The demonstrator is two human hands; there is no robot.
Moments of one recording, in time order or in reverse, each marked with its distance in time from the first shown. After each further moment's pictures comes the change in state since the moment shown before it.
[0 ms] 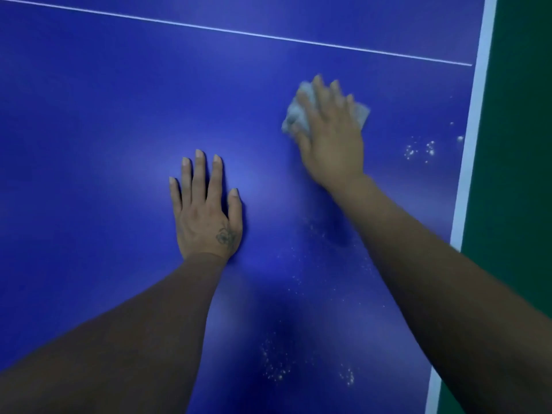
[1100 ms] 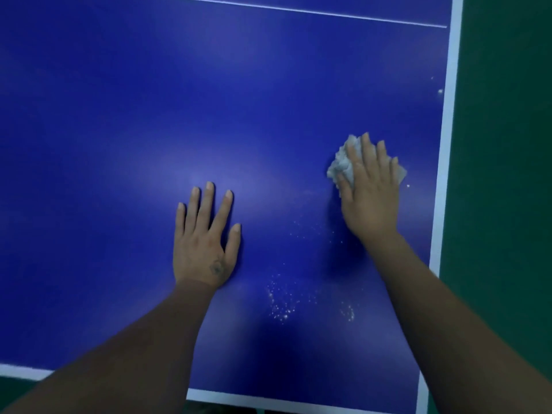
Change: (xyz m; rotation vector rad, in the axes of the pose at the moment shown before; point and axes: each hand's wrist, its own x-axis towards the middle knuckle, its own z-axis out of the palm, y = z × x) left_hand -0.135 -0.046 -0.023 0.021 -0.108 0.200; right_hand -0.199 0.007 -0.023 0.017 -0.018 0.279
